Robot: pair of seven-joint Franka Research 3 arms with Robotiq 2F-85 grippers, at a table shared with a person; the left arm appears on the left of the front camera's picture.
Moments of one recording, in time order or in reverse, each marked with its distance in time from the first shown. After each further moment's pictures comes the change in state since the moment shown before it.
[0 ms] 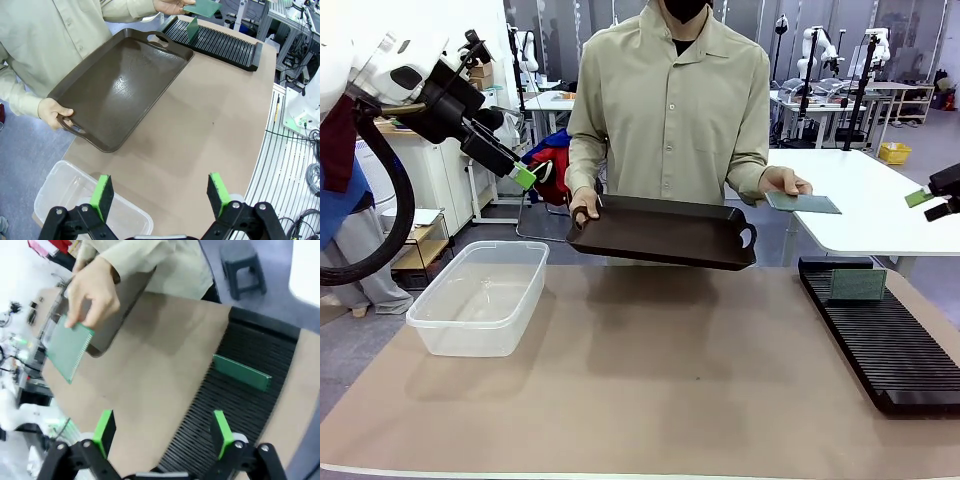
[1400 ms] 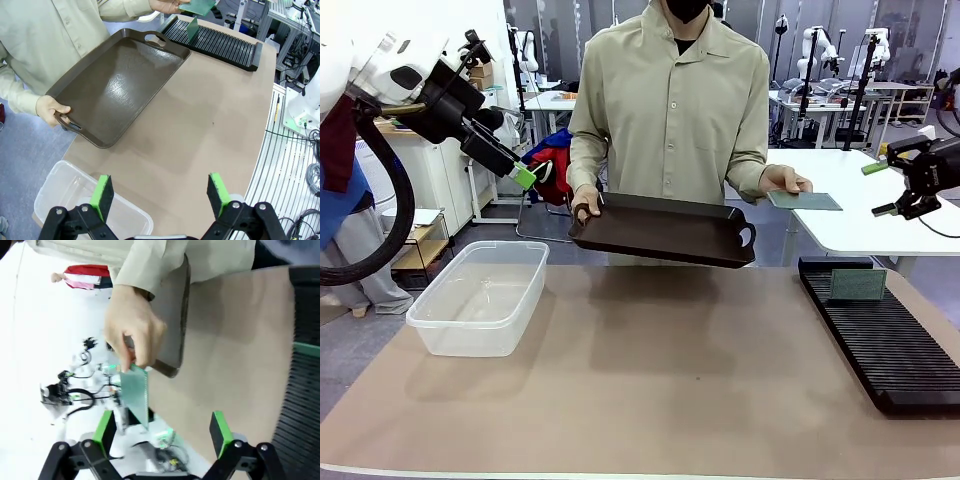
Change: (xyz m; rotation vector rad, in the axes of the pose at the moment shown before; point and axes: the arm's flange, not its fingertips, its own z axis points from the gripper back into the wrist) left arm 0.000 0.000 0.000 0.000 0.000 0.000; right arm 0.051 -0.012 -0.055 0.364 0.111 -0.533
